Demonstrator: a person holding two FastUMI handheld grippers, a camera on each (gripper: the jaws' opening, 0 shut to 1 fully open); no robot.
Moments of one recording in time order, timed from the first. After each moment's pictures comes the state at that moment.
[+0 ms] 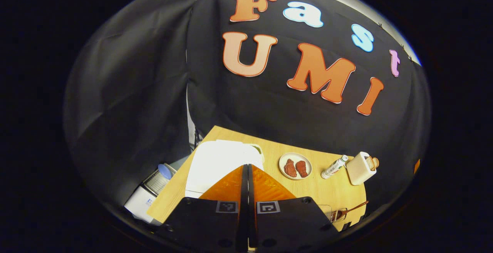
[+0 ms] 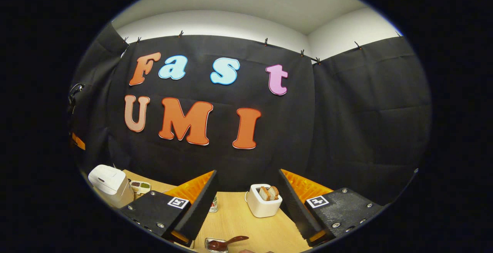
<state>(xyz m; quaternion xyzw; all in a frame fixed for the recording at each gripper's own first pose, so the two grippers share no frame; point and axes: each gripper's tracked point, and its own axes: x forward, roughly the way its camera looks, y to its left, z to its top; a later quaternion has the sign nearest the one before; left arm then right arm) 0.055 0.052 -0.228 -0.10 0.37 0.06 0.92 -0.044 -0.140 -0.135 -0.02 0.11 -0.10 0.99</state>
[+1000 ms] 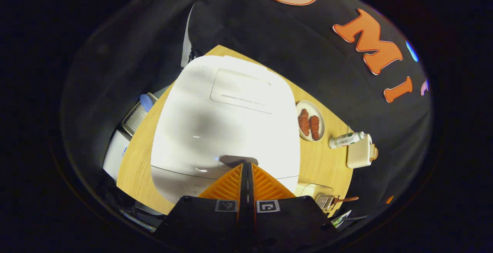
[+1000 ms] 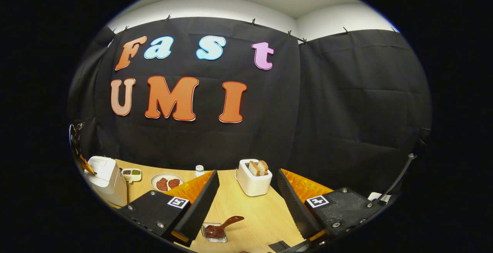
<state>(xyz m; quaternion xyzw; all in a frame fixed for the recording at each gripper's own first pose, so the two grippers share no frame) 0.054 0.051 -0.400 -0.26 0.57 0.03 0.78 -0.080 -0.146 -0.186 -0.01 0.19 -0.16 0.97</state>
